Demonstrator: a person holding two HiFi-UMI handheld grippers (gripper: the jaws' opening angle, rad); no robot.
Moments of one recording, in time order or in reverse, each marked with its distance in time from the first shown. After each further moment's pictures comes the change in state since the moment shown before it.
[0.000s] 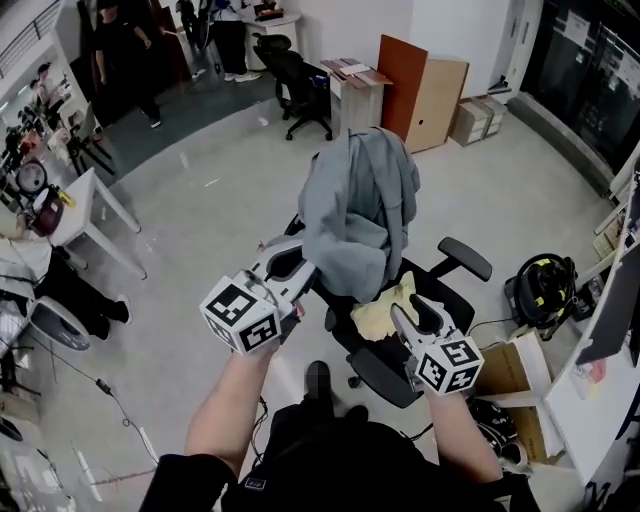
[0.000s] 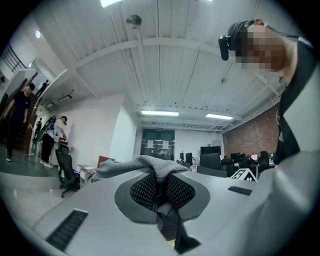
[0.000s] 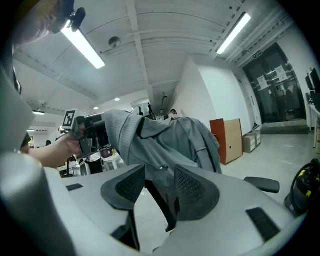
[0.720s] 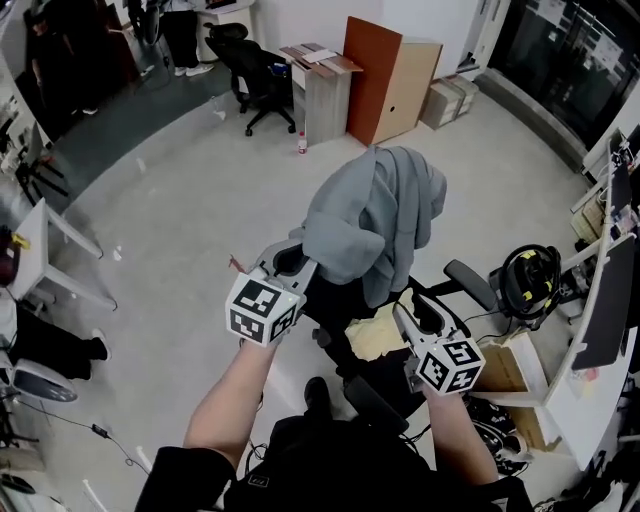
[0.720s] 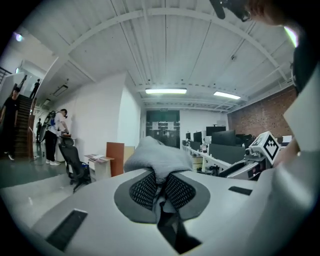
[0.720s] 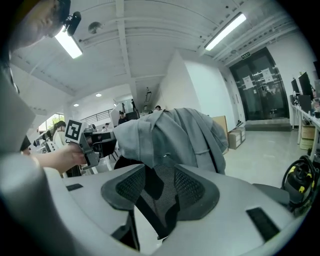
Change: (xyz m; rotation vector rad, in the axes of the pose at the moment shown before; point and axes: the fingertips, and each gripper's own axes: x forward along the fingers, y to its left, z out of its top) left arm 0.121 0.195 -0.088 0.063 0.226 0.027; right arm 0.144 -0.077 0.033 0.070 0.045 -0.192
